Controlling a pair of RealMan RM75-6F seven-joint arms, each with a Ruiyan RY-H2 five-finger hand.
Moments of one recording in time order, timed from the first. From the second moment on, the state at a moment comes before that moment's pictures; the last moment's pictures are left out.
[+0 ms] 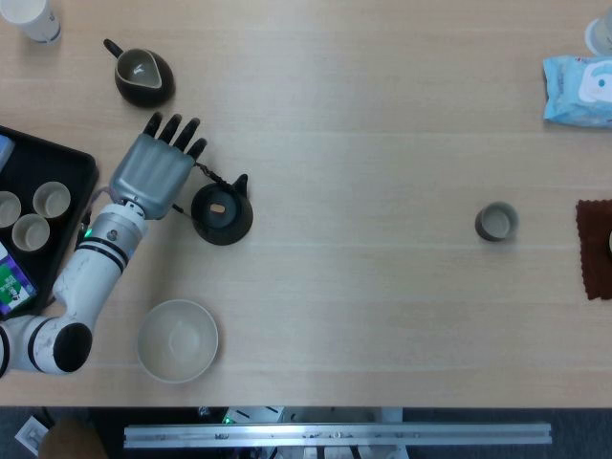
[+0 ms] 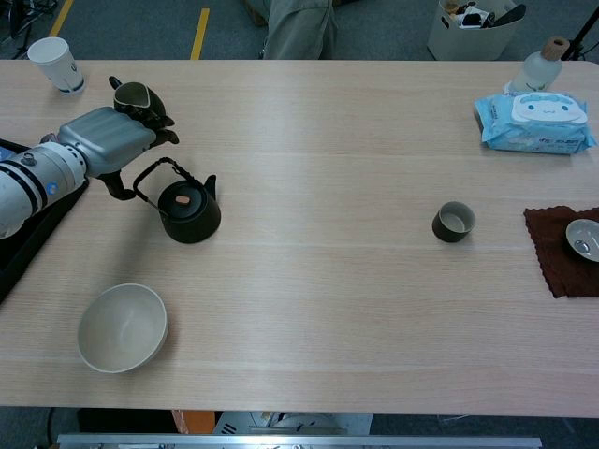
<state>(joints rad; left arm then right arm) -0.84 -1.41 0.03 -1.58 0.84 0.95 0.78 0.07 -1.06 0.05 -1.51 -1.47 1.43 0.19</state>
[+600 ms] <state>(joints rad) -0.83 -1.36 0.00 -1.74 0.80 1.00 0.78 0.07 -1.07 0.05 -1.50 -1.48 1.42 0.20</state>
